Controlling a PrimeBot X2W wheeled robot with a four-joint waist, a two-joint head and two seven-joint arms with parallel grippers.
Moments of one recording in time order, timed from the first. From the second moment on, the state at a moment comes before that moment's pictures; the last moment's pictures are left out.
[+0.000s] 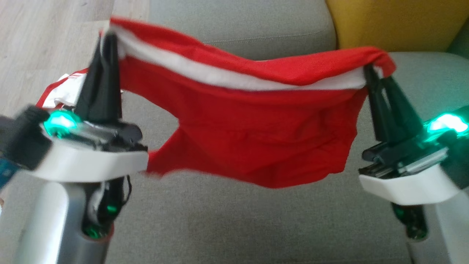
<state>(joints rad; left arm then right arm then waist) -0.26 0.19 -0.24 -0.31 -0.43 0.07 -0.13 -0.18 -0.19 0.21 -0.28 0.15 0.12 -0.11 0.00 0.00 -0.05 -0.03</state>
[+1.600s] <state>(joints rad) -0.86 0.06 -0.09 0.37 -0.39 -0.11 -0.26 -0.94 -0.08 0.26 0.61 0.16 0.12 -0.26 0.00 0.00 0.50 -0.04</state>
